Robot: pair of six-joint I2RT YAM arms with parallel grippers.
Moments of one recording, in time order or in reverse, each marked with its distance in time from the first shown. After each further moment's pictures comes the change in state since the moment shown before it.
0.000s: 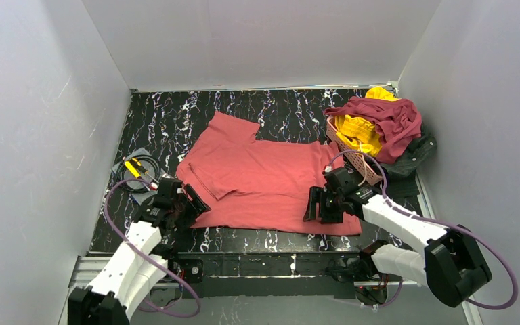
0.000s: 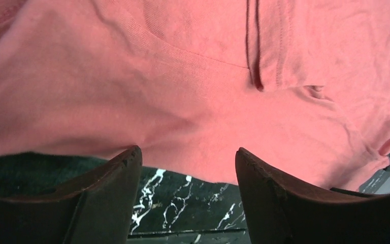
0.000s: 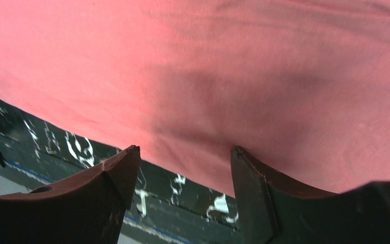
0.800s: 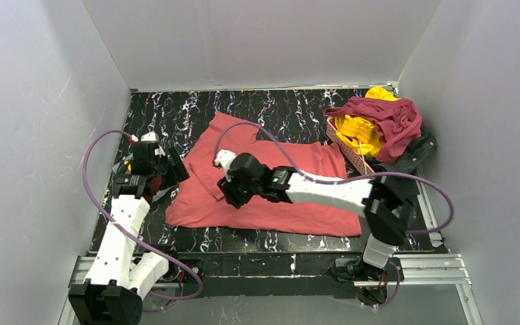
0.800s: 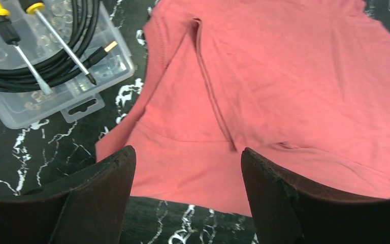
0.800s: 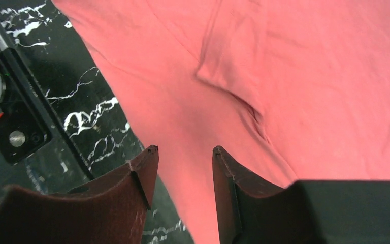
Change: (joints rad) left arm 0.190 0.151 0.521 -0.209 -0.090 0.466; right arm 0.570 0.550 0.735 0.185 0.178 -0.432
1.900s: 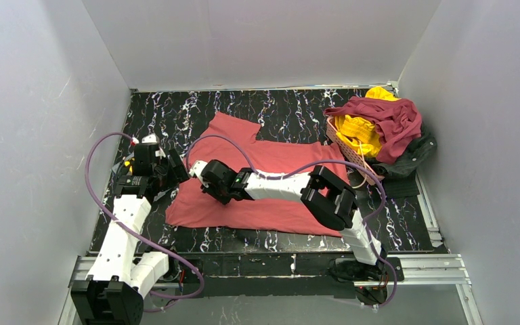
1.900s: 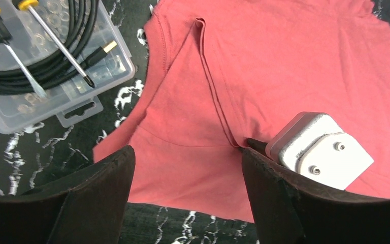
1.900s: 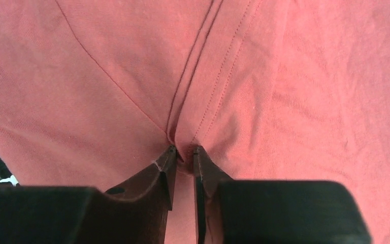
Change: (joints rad) left arm 0.015 -0.006 -0.076 0.066 -0.013 0.031; right arm 0.043 0.501 0.364 -0.031 0.107 -0.209
